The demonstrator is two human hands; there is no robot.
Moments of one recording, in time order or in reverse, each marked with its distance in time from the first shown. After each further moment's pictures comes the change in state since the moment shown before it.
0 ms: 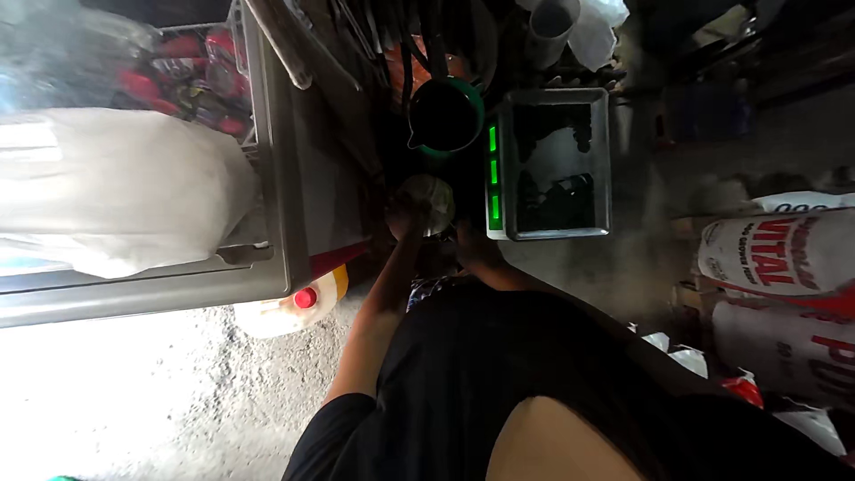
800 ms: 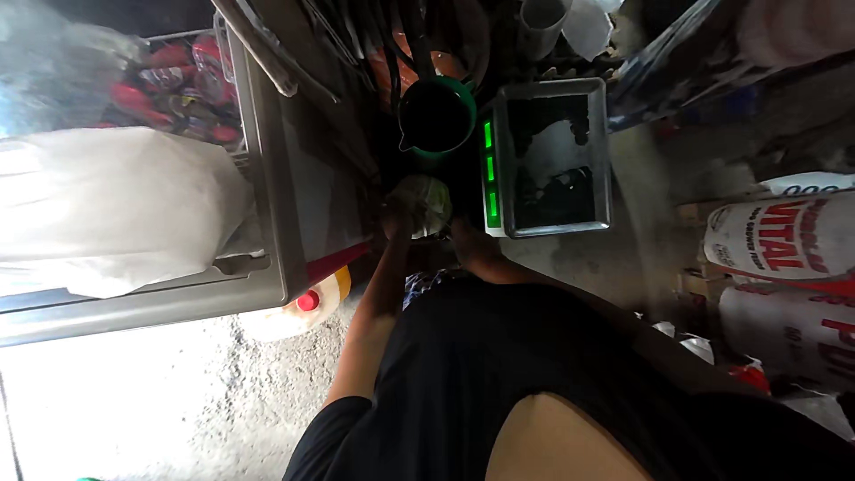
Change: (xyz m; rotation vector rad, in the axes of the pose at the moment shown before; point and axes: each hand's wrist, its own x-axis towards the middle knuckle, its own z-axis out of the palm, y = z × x) left_hand 0.005 -0.001 -0.013 -0.229 -0.070 -0.167; right_hand -0.004 -0.003 -0.015 -0.036 -0.058 -0.036
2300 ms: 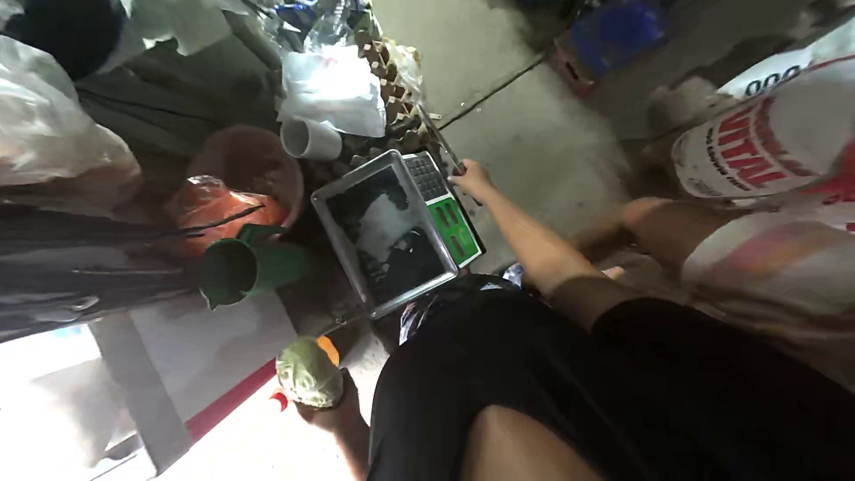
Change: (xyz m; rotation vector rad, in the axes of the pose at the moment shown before) left_hand -0.233 -0.026 0.087 -1.367 0.233 0.189; right_hand 0.155 0.440 -0.146 0.984 0.377 0.136
